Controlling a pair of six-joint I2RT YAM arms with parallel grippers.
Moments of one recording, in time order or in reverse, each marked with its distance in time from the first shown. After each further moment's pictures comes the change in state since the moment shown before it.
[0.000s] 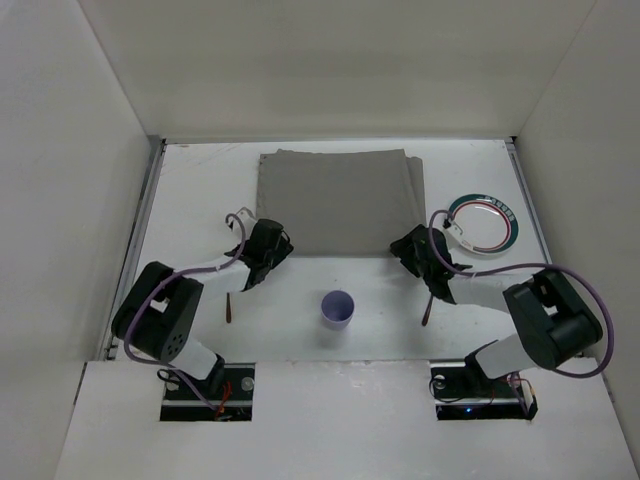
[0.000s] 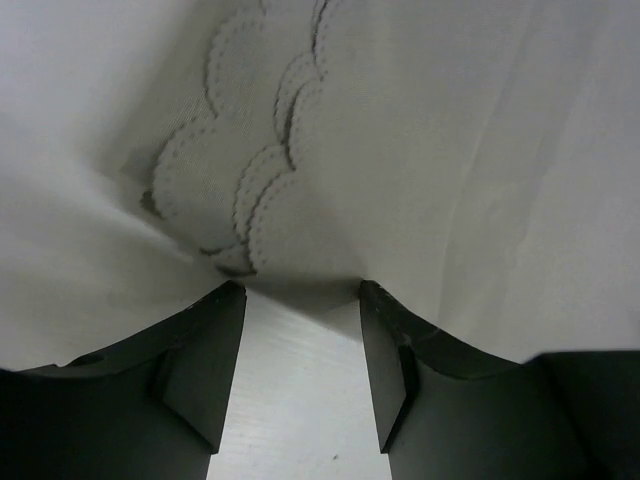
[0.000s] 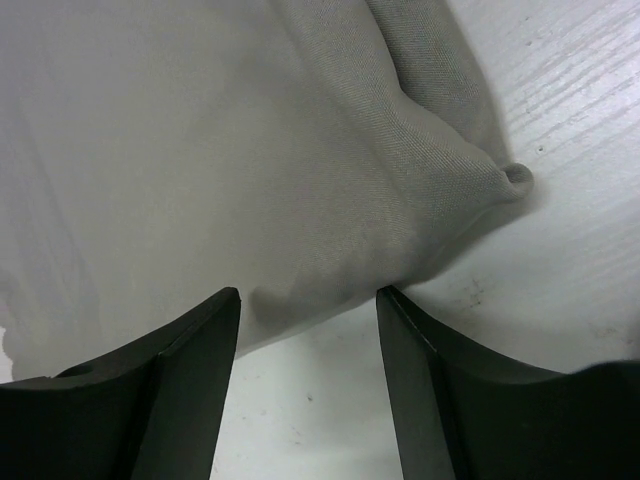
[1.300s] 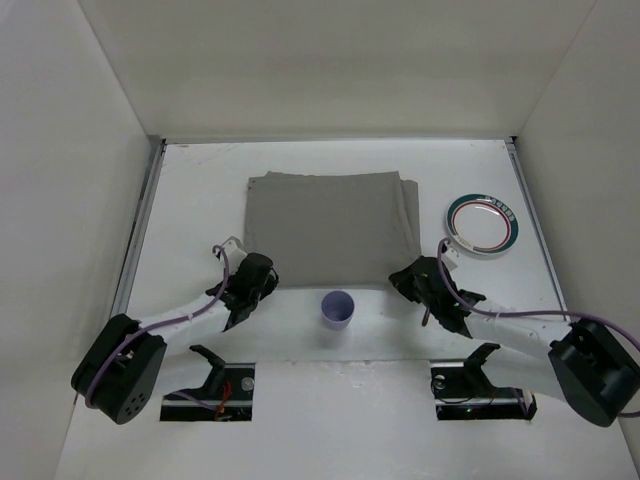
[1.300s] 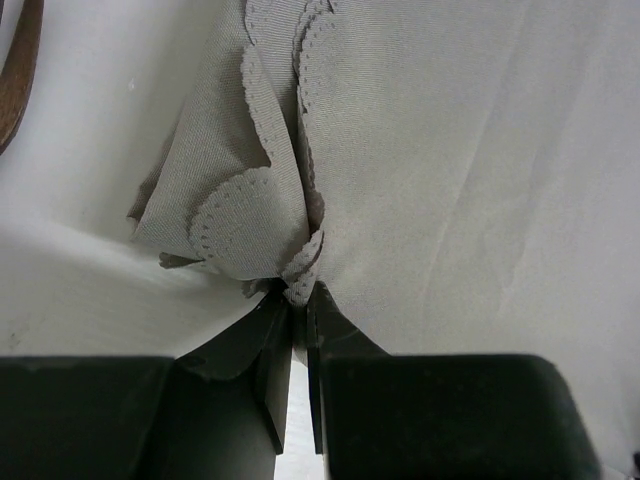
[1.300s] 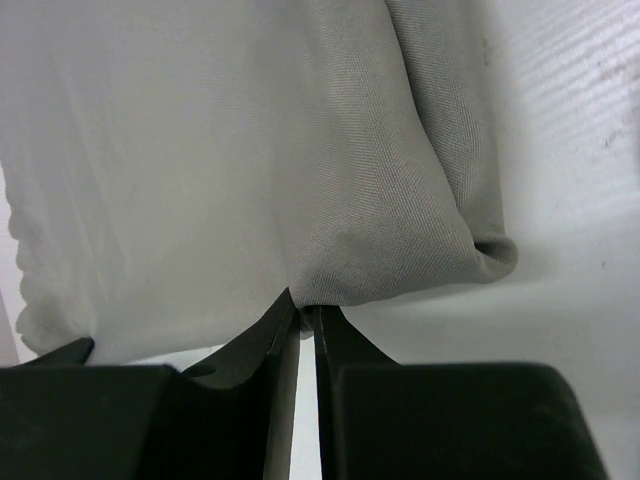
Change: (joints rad) left arm -0.074 -0.333 -0.279 -0.055 -0.060 -0.024; right arm 0.198 -0.317 -0.168 -0.157 0.002 0.070
